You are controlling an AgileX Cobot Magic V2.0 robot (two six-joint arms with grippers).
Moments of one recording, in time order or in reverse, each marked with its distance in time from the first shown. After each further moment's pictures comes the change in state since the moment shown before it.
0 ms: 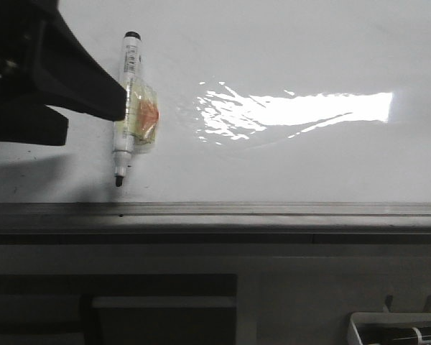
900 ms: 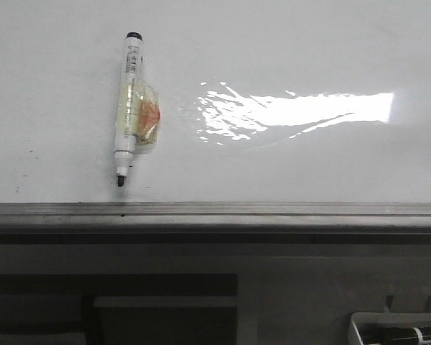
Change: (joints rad) left arm 0.492 -0.791 0.236 0.488 0.209 -0.344; right arm -0.013 -0.232 0.144 -0.021 -0.083 0.090
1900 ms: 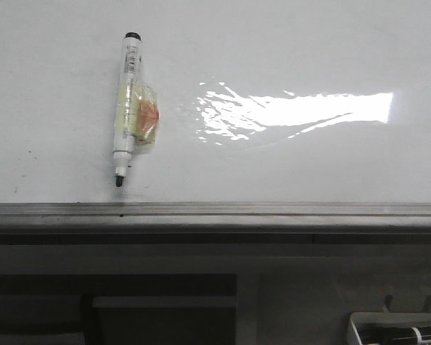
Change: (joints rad) left arm 0.000 -0.310 0.332 0.210 -0.020 -0.033; right arm 0.000 -0.142 0.399 -0.366 -0.170 0.007
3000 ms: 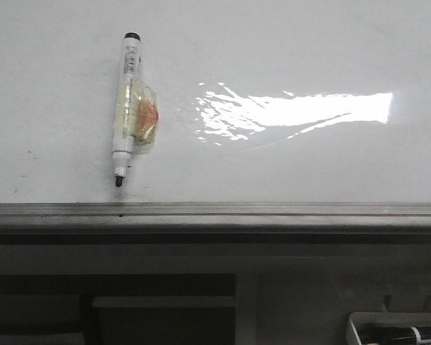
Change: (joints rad) left arm 0.000 0.000 0.000 0.016 0.014 0.000; right arm 0.000 0.000 -0.002 0.004 0.044 0.000
